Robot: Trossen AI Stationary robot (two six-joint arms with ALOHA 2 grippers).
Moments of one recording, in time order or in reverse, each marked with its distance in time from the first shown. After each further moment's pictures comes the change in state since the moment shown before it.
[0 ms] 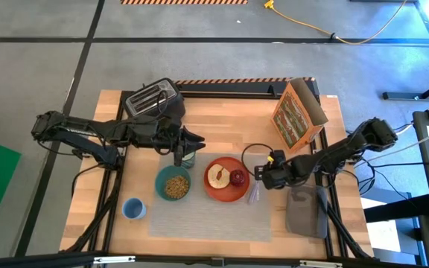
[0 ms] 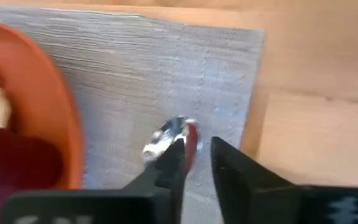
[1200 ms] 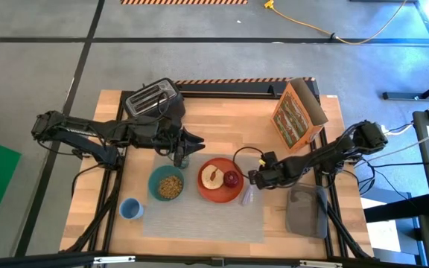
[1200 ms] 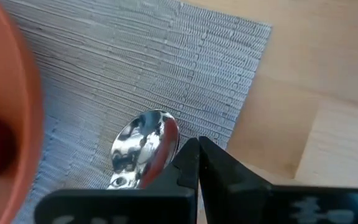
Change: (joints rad) left arm -0.006 0.000 0.000 -0.025 -0.007 -0.005; right arm -0.039 0.129 0.047 0.063 -0.040 -0.178
